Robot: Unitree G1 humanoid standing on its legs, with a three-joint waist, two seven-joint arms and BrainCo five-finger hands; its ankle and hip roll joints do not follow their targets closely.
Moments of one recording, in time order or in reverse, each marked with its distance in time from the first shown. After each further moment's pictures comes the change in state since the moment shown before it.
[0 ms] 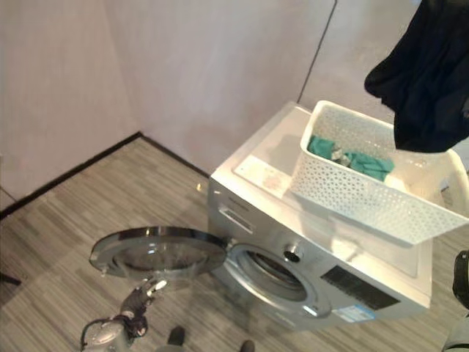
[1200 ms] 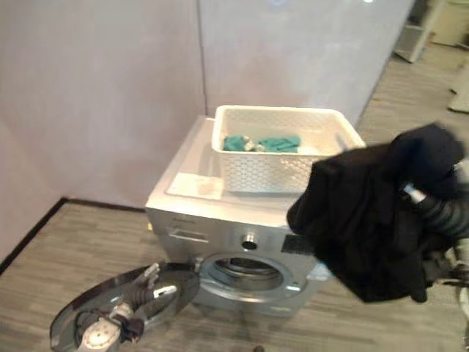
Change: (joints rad) left arm 0.171 0.054 0.025 -0.303 0.344 -0.041 -0.096; right arm 1.423 0.340 -0.632 -1.141 0.245 -0.150 0.497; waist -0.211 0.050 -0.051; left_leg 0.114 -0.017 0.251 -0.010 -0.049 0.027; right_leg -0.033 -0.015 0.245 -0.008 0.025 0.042
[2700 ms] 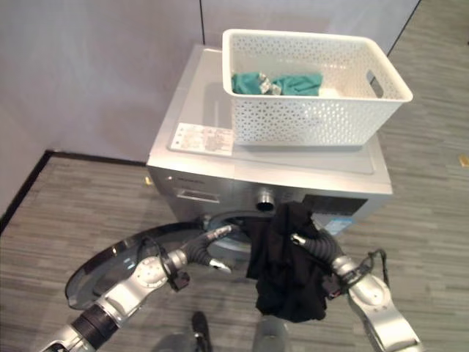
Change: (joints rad) left arm -0.500 0.100 -0.446 -0.101 0.074 0.007 -0.103; right arm -0.373 0.164 0.705 0.342 -0.024 0.156 0.086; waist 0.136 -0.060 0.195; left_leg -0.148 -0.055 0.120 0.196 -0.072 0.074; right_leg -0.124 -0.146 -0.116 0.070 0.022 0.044
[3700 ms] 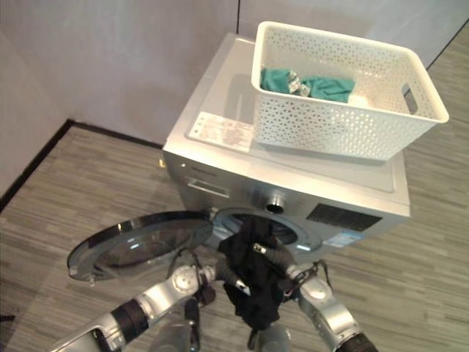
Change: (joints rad) left arm -0.209 -0.198 -0.295 0.285 -0.118 0.133 0.043; right arm -0.134 0.186 0.281 0.300 0.235 0.027 -0.109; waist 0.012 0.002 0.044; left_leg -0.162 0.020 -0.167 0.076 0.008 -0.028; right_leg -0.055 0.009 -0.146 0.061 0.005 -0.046
